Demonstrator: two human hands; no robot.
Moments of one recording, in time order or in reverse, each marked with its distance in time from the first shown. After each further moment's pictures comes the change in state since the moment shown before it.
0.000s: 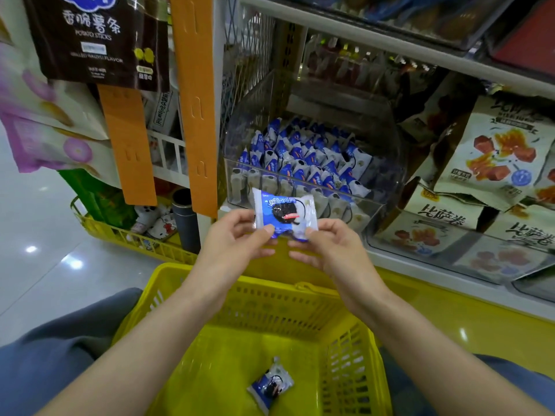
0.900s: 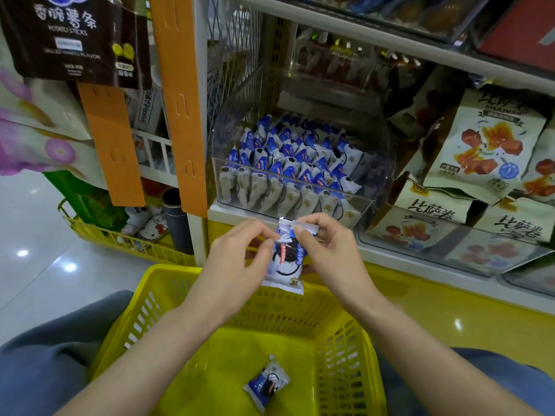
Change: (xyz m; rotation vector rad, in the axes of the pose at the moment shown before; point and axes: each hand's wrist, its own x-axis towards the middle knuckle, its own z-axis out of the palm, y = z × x) left_hand -0.009 -0.015 0.005 0.623 -0.076 0.469; right_hand -0.001 0.010 -0.009 -0.424 0.039 -0.235
